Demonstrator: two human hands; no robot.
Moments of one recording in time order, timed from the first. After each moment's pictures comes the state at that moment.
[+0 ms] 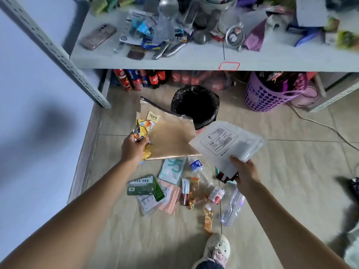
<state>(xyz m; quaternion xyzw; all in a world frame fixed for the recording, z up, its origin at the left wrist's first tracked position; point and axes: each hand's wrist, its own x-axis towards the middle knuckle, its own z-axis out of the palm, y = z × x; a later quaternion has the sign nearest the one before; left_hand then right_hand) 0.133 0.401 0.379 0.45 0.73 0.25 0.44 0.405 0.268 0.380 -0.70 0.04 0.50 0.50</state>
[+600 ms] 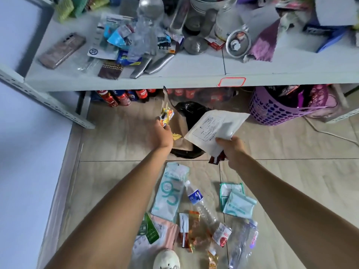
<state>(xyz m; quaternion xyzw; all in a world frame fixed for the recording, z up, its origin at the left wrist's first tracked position) 0.302 0.577 0.303 0.52 0.76 0.21 0.33 0.473 0.498 0.283 -0.77 -0.07 0.50 0.39</state>
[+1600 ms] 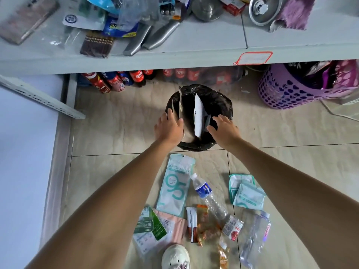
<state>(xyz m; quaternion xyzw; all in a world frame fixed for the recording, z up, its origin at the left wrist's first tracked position) 0.285 0.611 0.215 0.71 0.64 -0.03 0.31 0.450 0.548 0.211 -0.81 -0.49 0.32 0.04</state>
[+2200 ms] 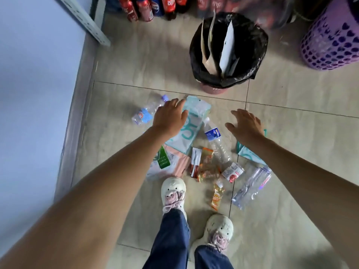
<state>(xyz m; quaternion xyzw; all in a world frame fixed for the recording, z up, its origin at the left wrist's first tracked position) 0.187 0.425 0.206 0.78 0.58 -0.11 0.22 0.415 0.366 0.185 -0.75 -0.58 0.31 -0.05</state>
